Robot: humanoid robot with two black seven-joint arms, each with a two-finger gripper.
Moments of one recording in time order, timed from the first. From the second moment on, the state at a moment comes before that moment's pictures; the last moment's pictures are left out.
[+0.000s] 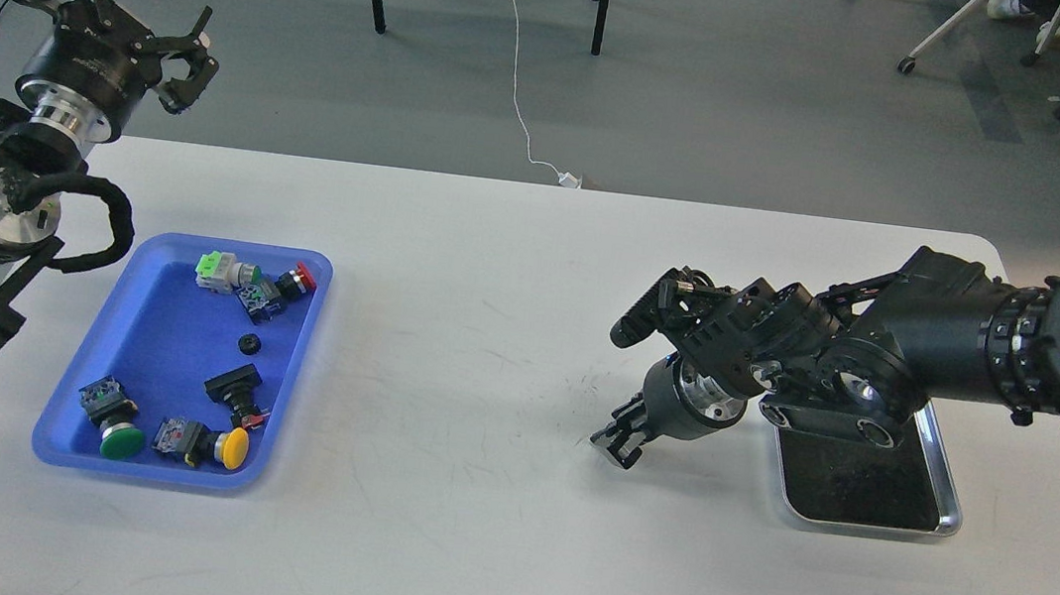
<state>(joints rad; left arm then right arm) -0.73 0.47 -0.93 -0.77 -0.13 -0.33 -0.26 1.50 -0.05 -0.90 1.03 -1.10 0.24 0.31</state>
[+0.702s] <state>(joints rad) -0.73 0.50 -0.94 -0.77 -0.13 -0.33 -0.26 1.66 -0.31 -0.89 1.10 -1.21 0.23 0.30</state>
